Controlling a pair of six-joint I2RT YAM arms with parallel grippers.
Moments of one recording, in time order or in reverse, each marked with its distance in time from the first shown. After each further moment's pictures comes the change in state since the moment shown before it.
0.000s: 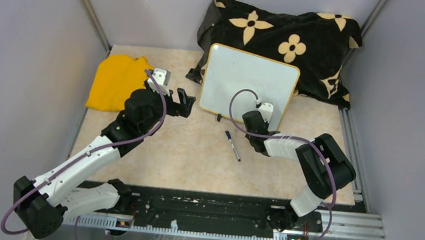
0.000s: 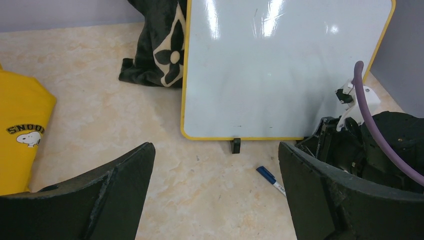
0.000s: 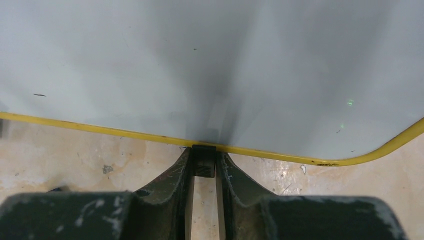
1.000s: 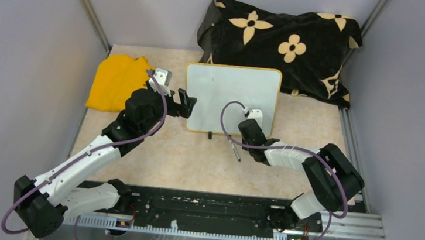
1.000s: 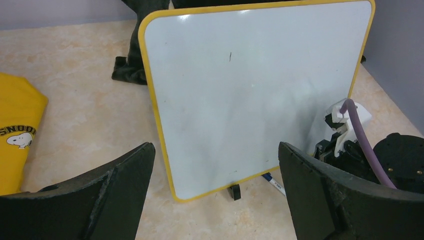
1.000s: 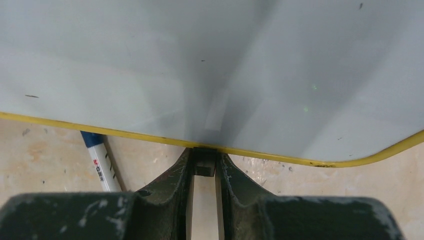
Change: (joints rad) left arm 0.000 0.003 0.000 0.000 0.026 -0.012; right arm 0.107 -0.104 -0.070 -0.064 -0.082 -0.147
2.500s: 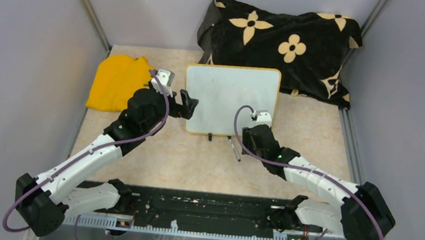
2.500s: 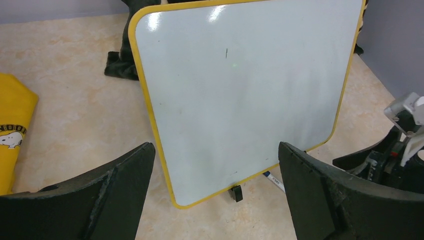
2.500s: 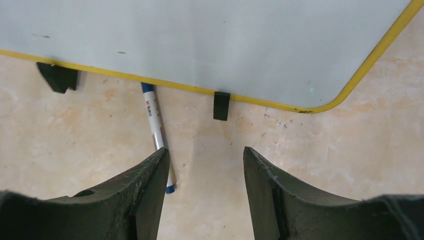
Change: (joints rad) left arm 0.000 0.021 0.000 0.000 0.023 -0.003; right arm 0.034 -0.357 -0.077 -0.170 -0.082 -0.011
